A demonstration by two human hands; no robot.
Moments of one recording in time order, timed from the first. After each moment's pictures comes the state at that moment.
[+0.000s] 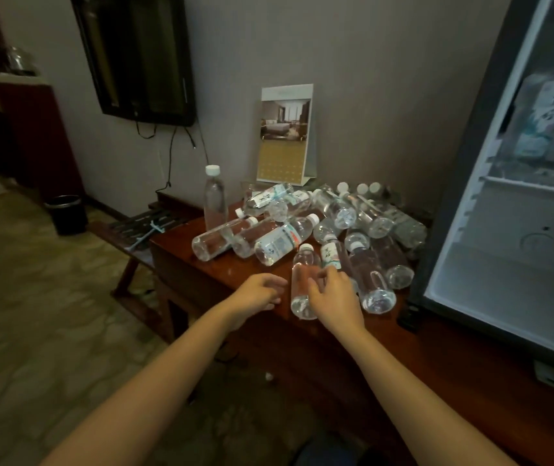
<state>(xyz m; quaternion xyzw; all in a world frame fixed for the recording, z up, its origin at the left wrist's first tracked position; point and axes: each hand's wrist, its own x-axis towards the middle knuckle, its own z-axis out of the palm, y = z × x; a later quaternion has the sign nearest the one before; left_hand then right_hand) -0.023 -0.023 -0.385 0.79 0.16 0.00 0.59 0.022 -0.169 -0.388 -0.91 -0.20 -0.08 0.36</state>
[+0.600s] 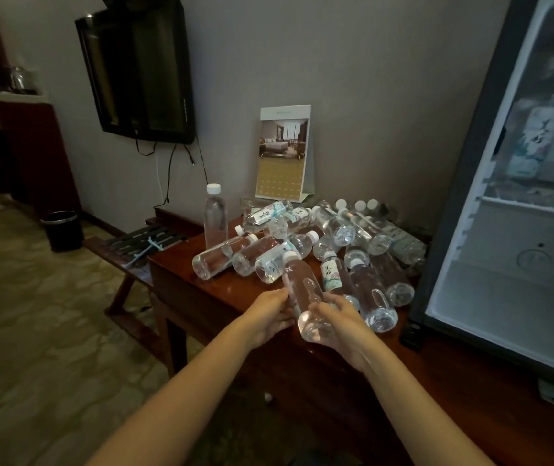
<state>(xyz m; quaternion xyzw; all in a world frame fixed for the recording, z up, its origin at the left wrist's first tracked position) -0.005 -0.039 -0.387 0.63 0.16 -0.01 0.76 0.022 -0.184 -0.383 -0.66 -0.08 0.25 0.70</state>
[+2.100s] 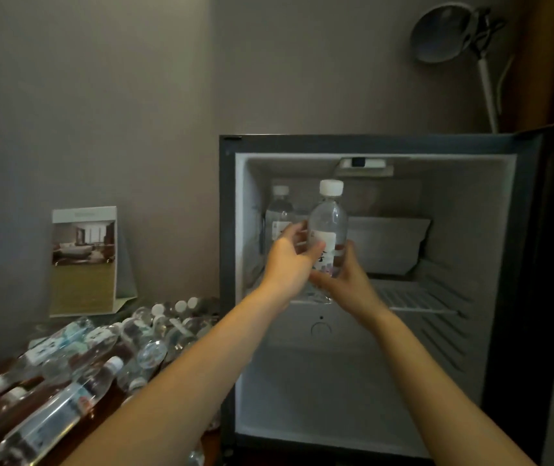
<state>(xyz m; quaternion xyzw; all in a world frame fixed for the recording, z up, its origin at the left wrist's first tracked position) 0.101 -0.325 -0.154 0.67 -0.24 0.17 0.68 0.108 -0.445 -0.185 -0.75 -0.20 -0.26 0.58</state>
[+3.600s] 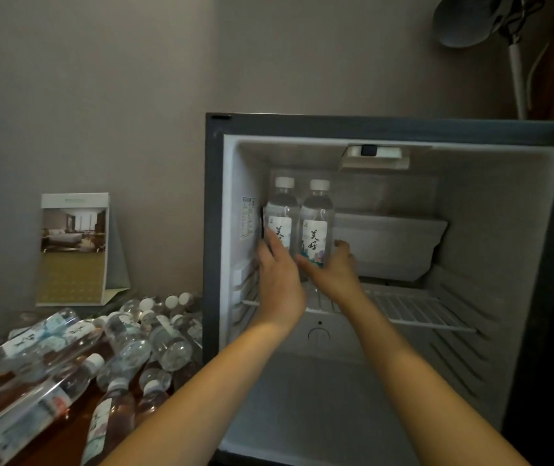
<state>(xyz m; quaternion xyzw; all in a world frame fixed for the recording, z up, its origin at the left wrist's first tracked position) 0.146 -0.342 -0.193 0.84 -0.10 0.31 0.43 0.177 -0.438 -0.184 -0.83 -0.03 -0.28 0.48</state>
